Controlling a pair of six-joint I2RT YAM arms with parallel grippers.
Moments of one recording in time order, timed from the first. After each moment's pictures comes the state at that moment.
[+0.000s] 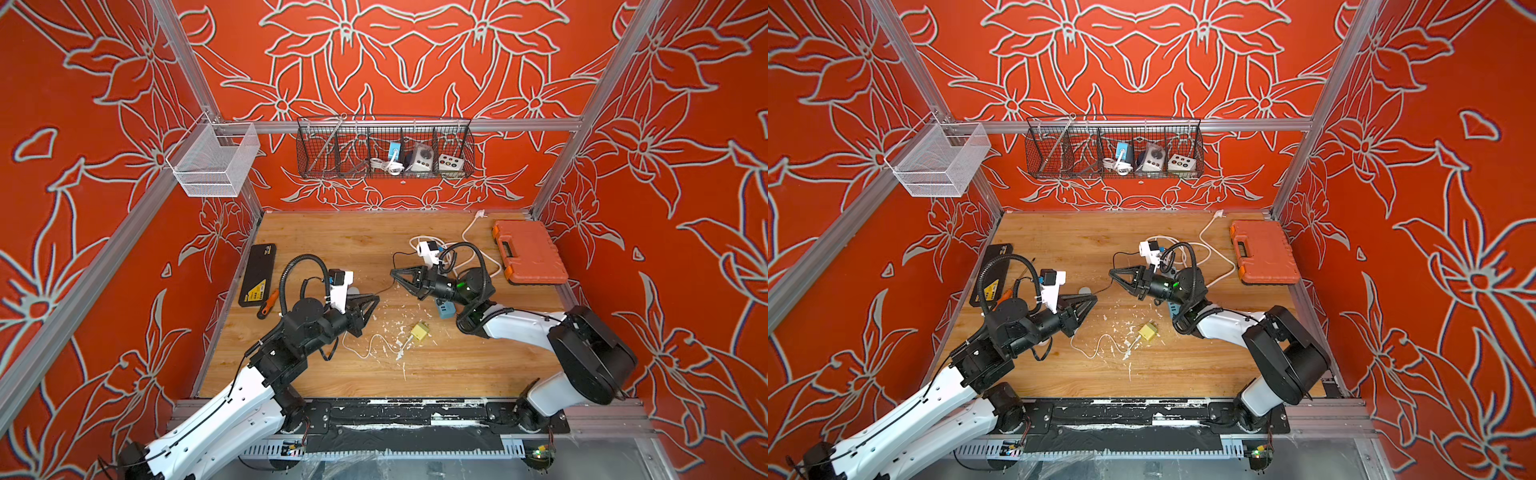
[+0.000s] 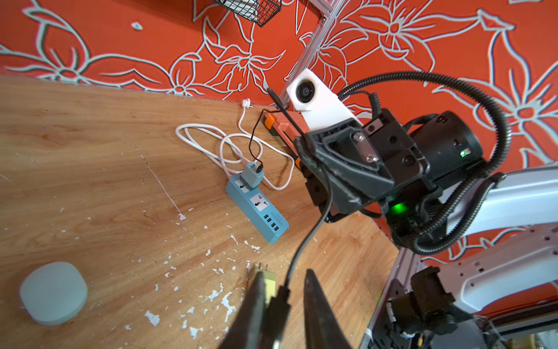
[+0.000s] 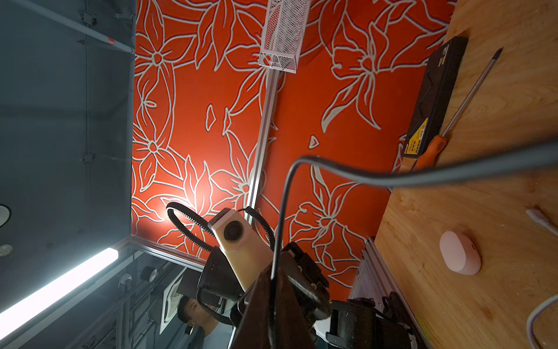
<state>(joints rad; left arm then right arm) -0.64 0.65 0.54 -0.07 0.16 -0.49 0.69 1.54 0.68 1.18 -0.70 1.58</state>
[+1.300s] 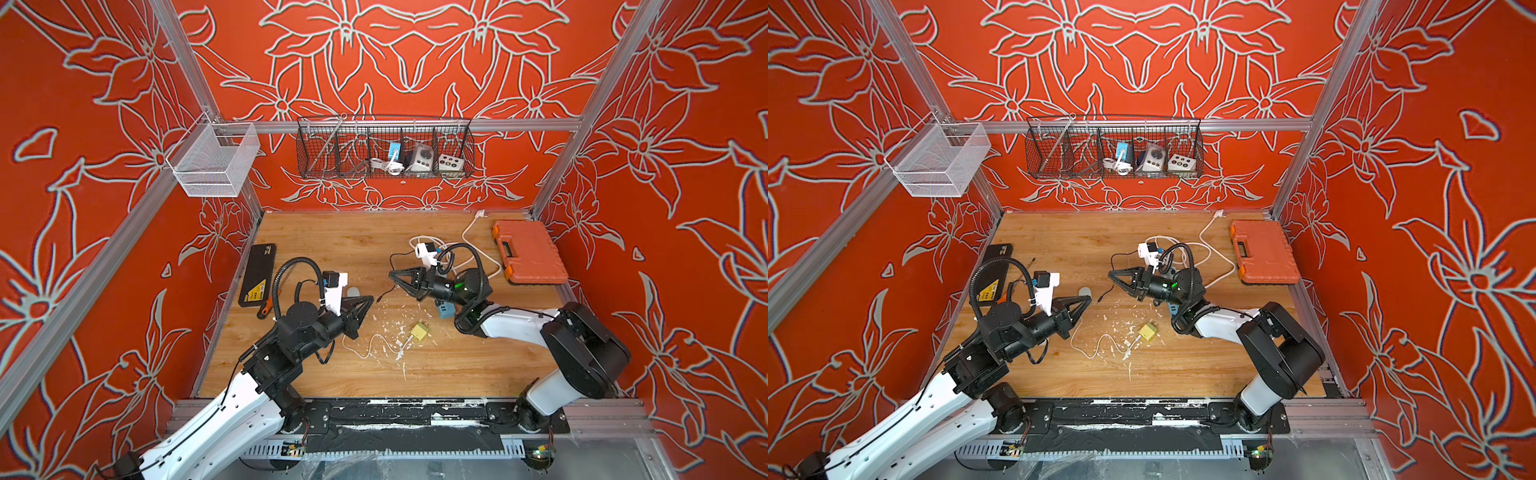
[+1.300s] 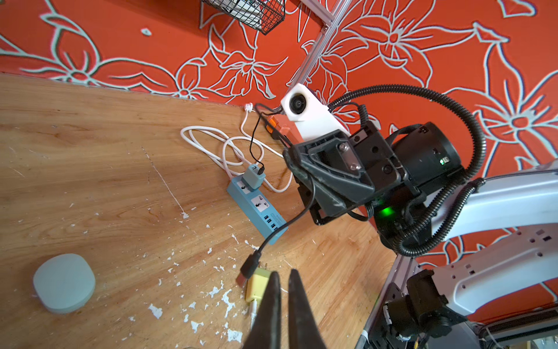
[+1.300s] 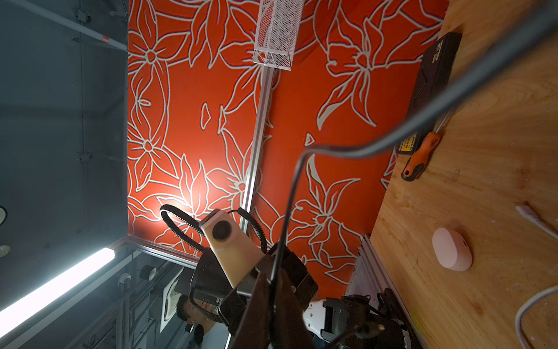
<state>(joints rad) -0.64 0.60 0.54 -0.11 0.13 -0.51 0.69 1.58 0.68 1.21 -0.71 1.58</state>
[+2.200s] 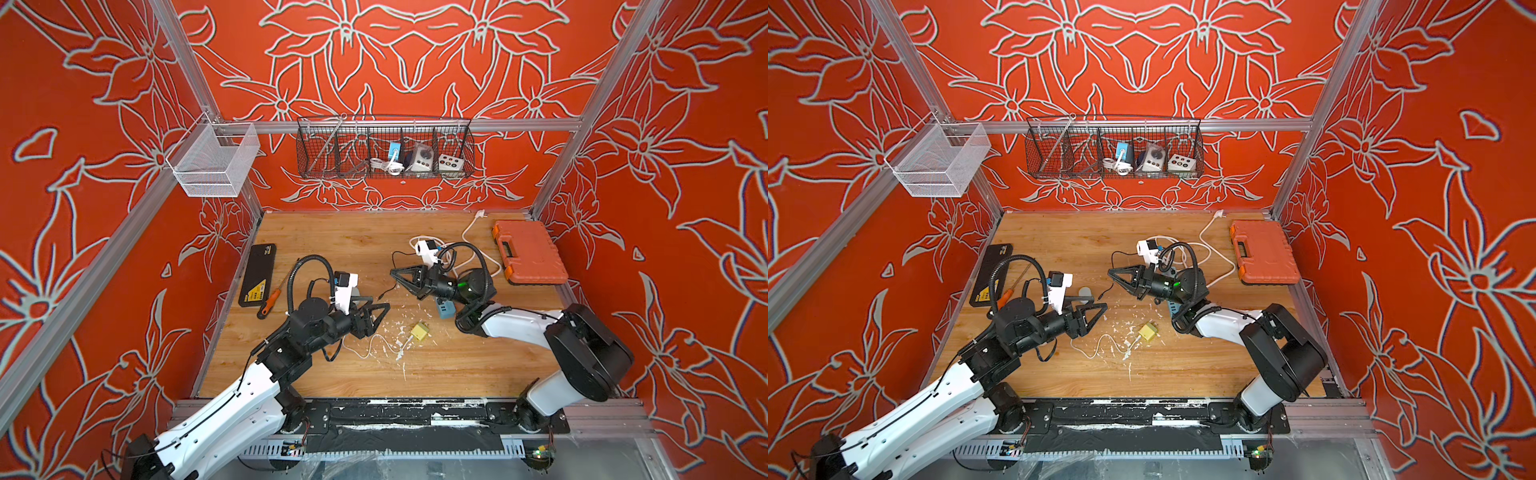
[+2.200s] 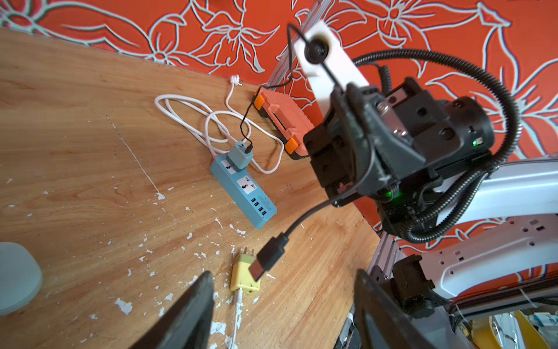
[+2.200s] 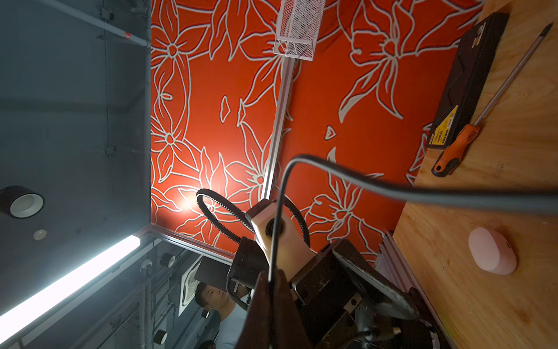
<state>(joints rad) -0.62 0.72 0.49 0.01 0.26 -0.55 0.70 1.56 0.70 1.27 -0.74 1.66</state>
